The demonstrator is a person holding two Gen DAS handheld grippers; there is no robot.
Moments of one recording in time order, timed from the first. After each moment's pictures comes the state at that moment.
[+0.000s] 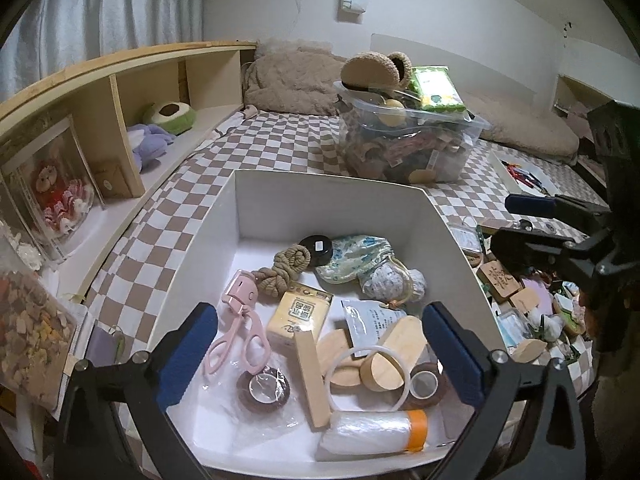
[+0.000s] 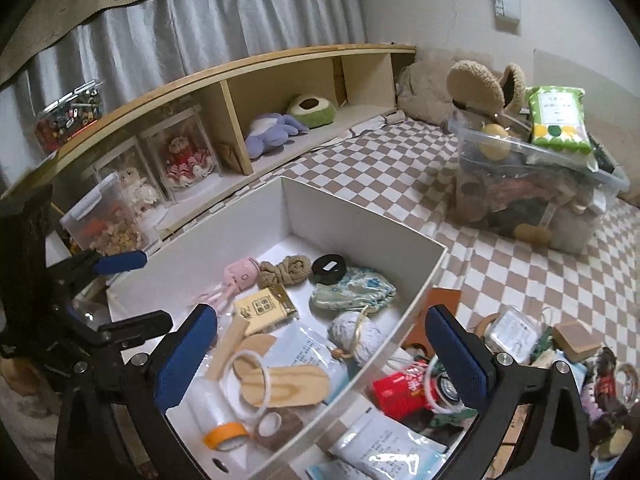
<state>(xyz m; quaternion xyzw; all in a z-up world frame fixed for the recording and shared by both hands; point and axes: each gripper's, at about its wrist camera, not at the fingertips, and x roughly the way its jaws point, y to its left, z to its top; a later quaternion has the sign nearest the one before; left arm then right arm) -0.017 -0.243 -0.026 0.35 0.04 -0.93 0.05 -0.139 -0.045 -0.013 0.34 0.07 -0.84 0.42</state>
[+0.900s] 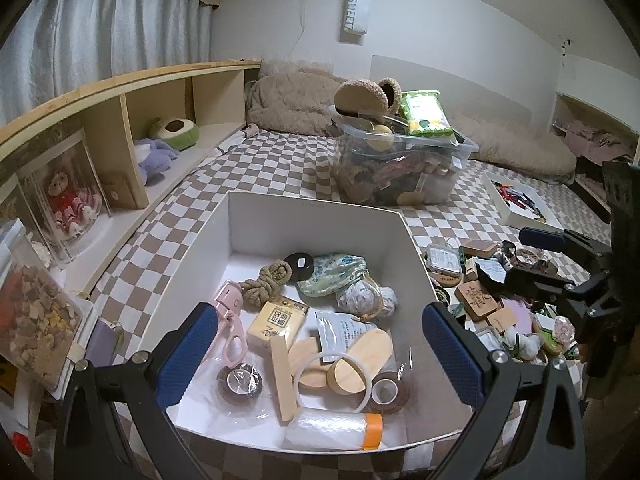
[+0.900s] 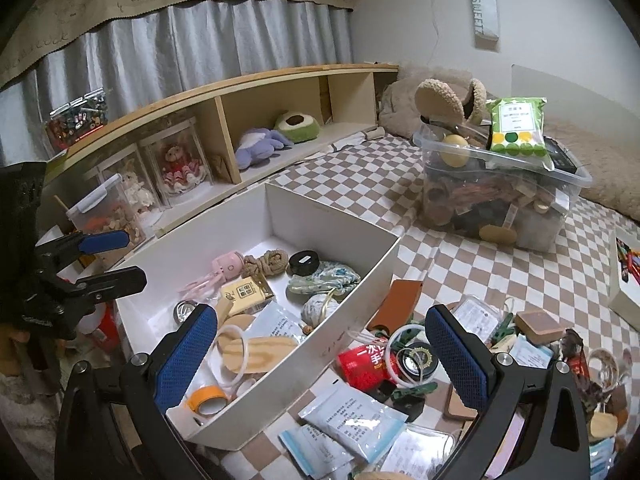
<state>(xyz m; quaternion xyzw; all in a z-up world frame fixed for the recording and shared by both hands) 0.003 -0.214 0.001 0.32 0.05 -0.94 0.06 -0.117 0.012 -0.005 0.31 0.07 -0.86 0.41</state>
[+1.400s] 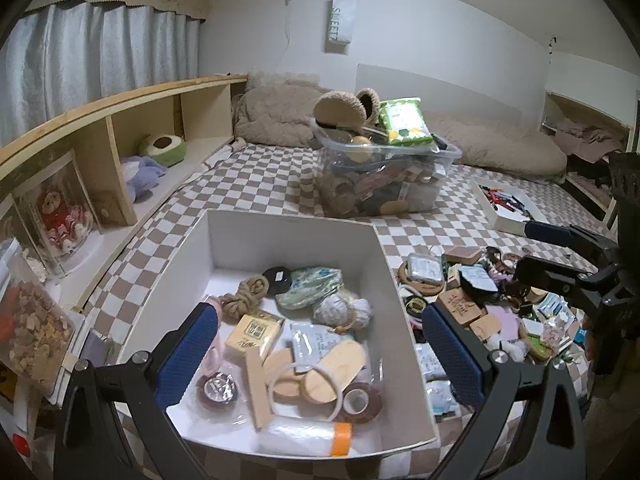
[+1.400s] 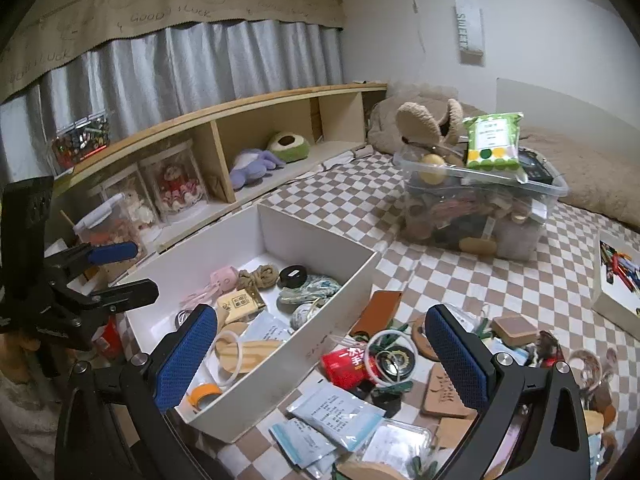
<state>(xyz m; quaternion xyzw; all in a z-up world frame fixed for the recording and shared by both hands) 0.000 -0.180 0.014 0.30 0.04 -0.95 0.05 -0.111 0.050 0.017 0.28 0.05 -0.87 0.40</state>
